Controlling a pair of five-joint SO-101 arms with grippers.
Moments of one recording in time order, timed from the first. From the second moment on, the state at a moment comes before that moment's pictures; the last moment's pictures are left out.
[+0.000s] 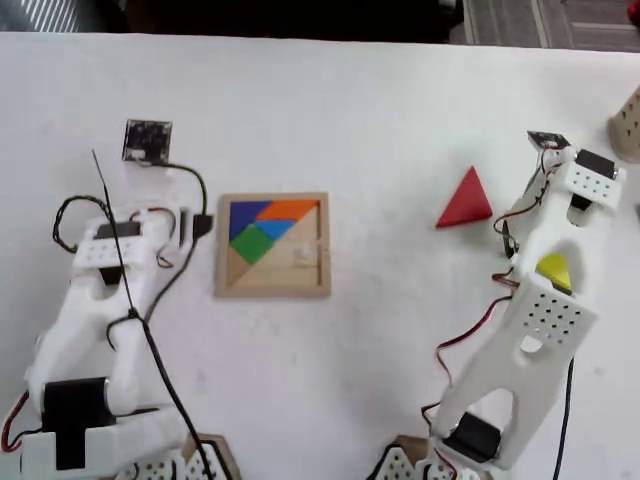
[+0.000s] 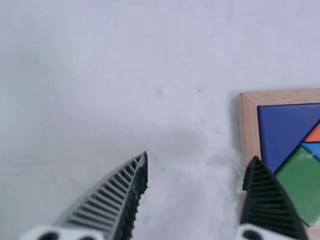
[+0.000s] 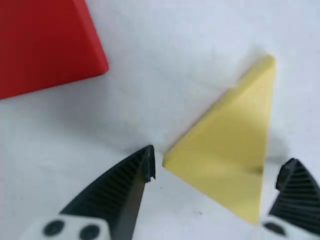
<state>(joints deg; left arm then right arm) -12.2 -9.8 45.6 30.7 -8.5 24.4 49.1 -37.4 89.0 29.2</state>
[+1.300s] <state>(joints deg) -12.2 -9.8 45.6 30.7 -8.5 26.5 52.8 -39.7 87.2 36.6</state>
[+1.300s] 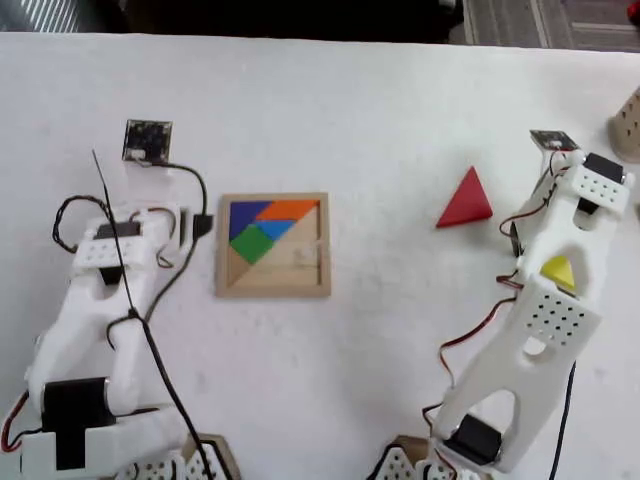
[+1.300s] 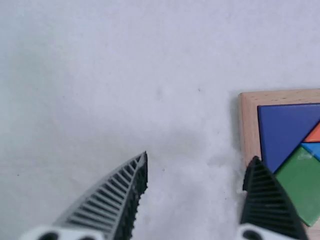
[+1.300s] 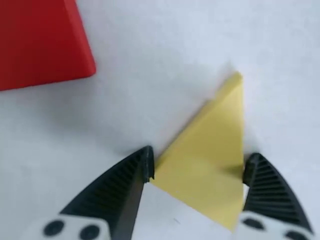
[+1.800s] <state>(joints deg) -12.2 -9.8 45.6 30.7 -8.5 25.8 53.9 -39.8 91.2 39.8</state>
